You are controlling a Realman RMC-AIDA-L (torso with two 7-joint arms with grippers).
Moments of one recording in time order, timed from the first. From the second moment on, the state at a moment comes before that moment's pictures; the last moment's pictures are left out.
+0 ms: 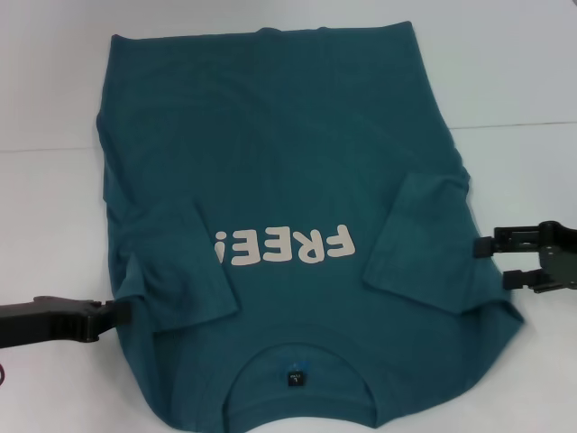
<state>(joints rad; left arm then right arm) -0.38 -2.17 0.78 1.09 2.24 1.42 -2.06 0.62 1.84 -0.56 -0.53 -2.30 -1.51 2.54</state>
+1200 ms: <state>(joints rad) -0.38 -2.17 0.78 1.07 2.22 1.42 -2.03 0.53 1.82 -0.58 -0.59 -2.43 -1.58 2.55</state>
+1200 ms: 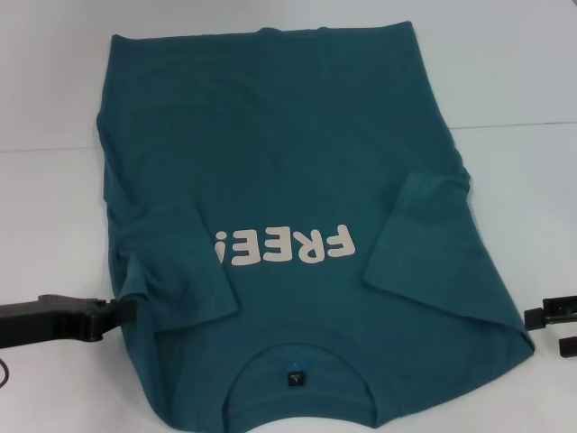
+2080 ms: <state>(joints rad) -0.37 -2.17 0.78 1.07 2.22 1.43 -2.03 0.54 1.85 -0.60 -0.58 -2.43 -1.53 2.54</state>
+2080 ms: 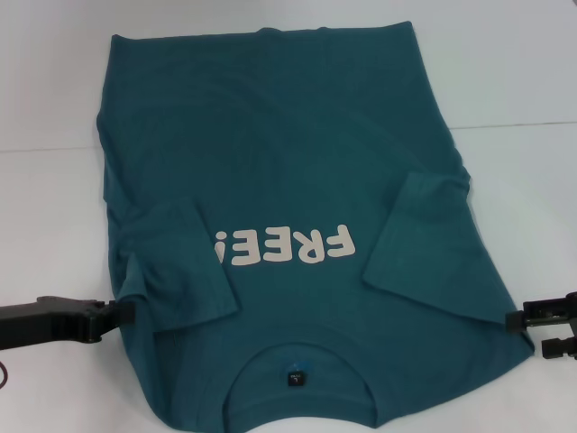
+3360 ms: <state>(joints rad) -0.38 -2.17 0.78 1.07 2.22 1.43 -2.03 0.56 1.89 -0.60 -0.55 -2.38 -1.46 2.55</state>
